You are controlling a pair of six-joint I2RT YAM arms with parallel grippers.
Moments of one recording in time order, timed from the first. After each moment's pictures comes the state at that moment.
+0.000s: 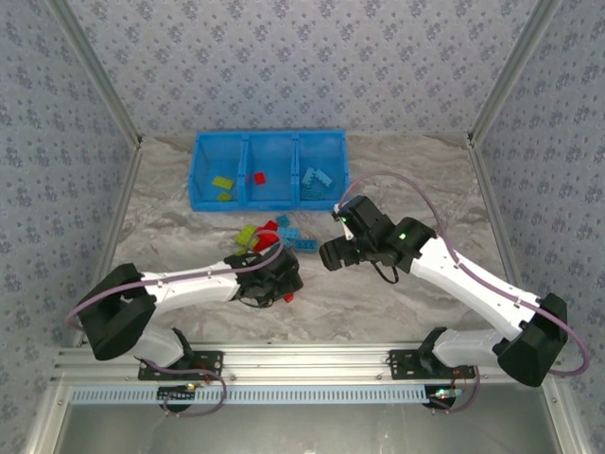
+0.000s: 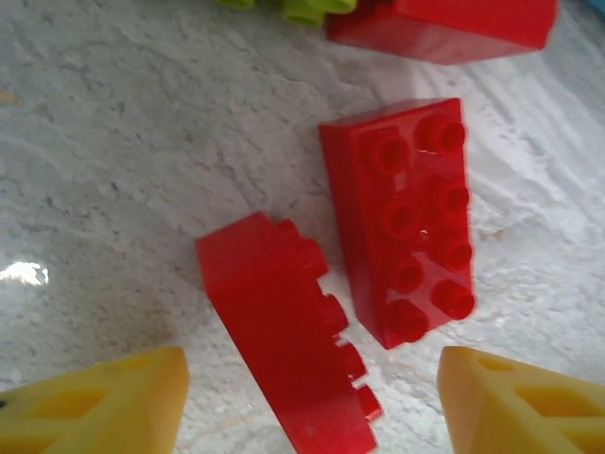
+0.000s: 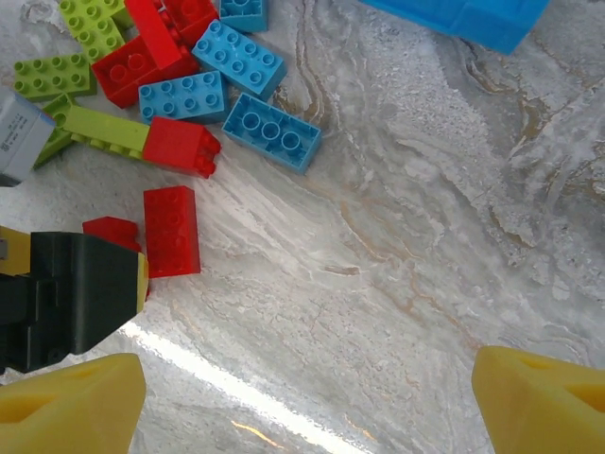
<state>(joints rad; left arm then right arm) -0.99 1.45 0.75 -0.45 -0.07 -1.34 0.80 1.23 1.13 -0.88 0.10 0.31</state>
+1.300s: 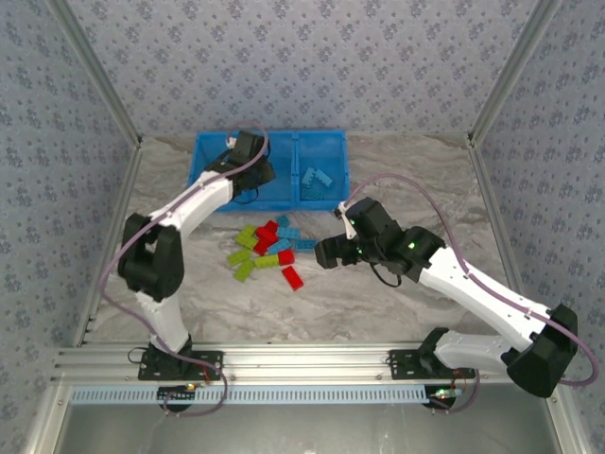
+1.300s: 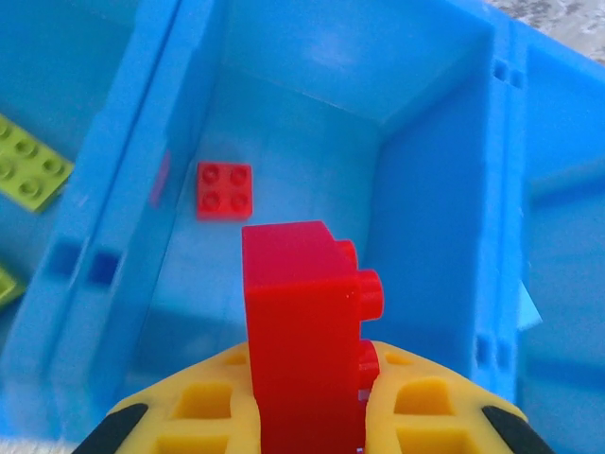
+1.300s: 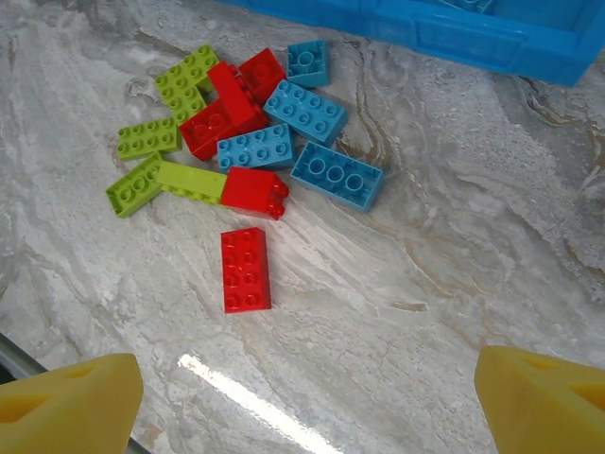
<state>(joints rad) -0.44 1.90 1.56 -0.47 -0.16 -0.70 0.80 1.15 1.04 -0.73 0.01 0.39</state>
